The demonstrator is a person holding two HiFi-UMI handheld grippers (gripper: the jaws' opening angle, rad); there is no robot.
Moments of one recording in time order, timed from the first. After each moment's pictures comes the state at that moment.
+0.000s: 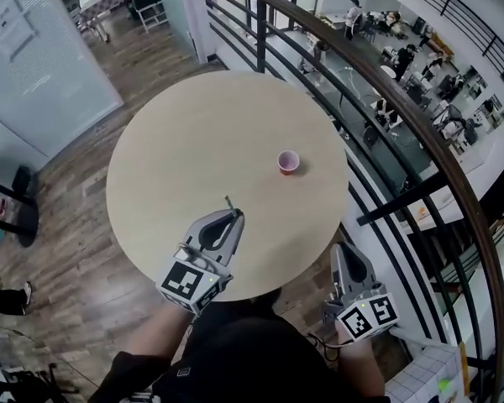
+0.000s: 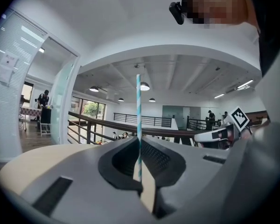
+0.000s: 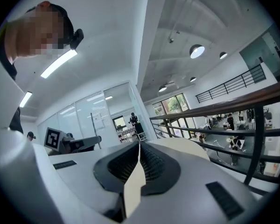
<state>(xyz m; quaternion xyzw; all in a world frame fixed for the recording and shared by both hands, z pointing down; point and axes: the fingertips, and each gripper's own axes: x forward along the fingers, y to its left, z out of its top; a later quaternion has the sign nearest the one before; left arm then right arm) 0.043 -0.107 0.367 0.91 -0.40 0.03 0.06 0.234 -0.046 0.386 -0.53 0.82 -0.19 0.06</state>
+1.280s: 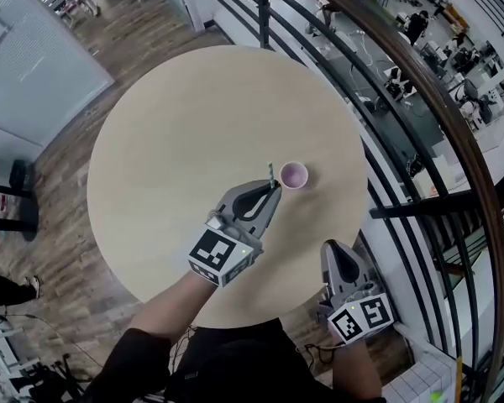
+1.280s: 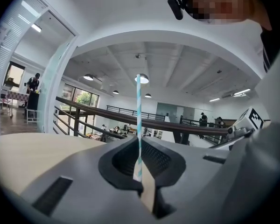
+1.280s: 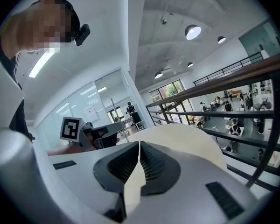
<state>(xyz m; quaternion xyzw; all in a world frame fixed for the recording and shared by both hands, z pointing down) 0.125 -0.284 0.458 0.93 -0.34 0.04 0.11 0.222 -0.179 0.482 -0.52 0.82 -0.25 0.02</state>
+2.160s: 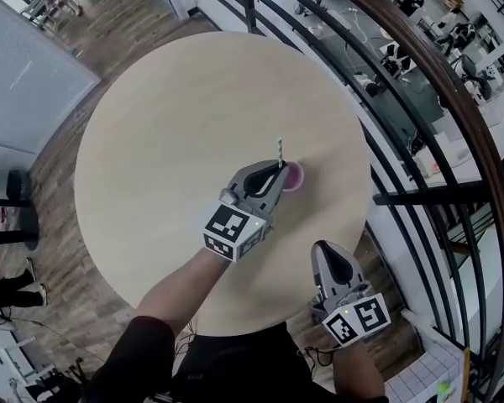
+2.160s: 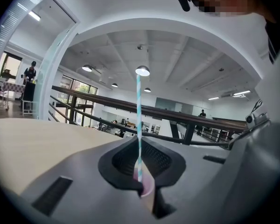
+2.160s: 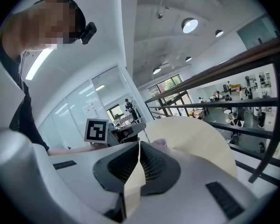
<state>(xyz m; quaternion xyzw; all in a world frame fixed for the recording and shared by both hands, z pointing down) 0.165 -0.347 0.542 0.93 -0.32 0.07 0.14 0.215 -0.200 0.521 -0.51 0.81 -0.28 0.01</state>
